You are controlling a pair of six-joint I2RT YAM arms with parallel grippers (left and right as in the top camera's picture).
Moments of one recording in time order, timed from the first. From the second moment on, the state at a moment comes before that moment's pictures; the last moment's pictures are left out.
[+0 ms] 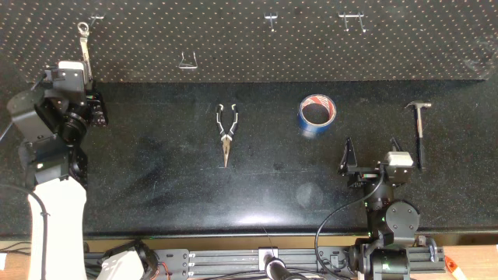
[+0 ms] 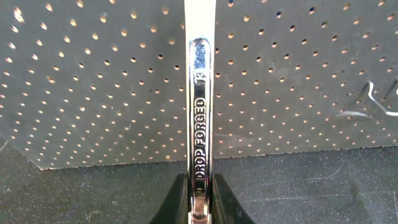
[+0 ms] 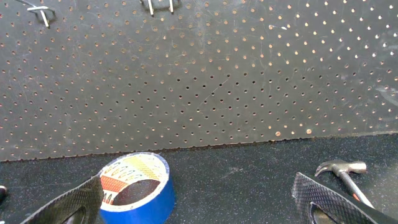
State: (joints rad) left arm 0.36 1.18 0.79 -0.14 0.29 0.26; right arm -0.07 0.01 0.01 -0.06 -0.07 0.08
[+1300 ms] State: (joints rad) left arm 0.35 1.37 0.81 -0.02 0.28 0.26; right arm -0.07 0.01 0.01 -0.06 -0.07 0.08
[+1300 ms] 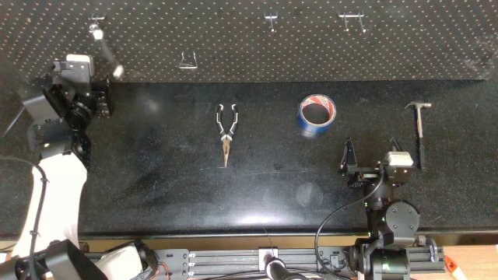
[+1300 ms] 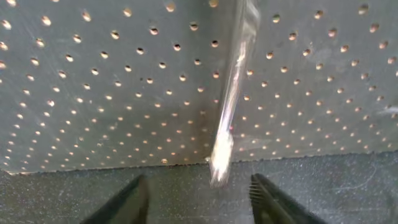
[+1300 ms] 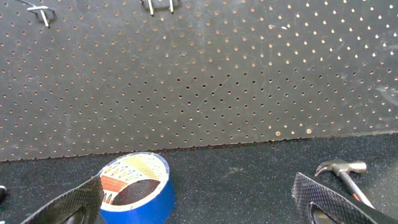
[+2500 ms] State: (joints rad) left arm 0.35 0.81 0.82 -0.61 0.26 0.24; right arm -0.07 0.01 0.01 -0.06 -0.07 0.08
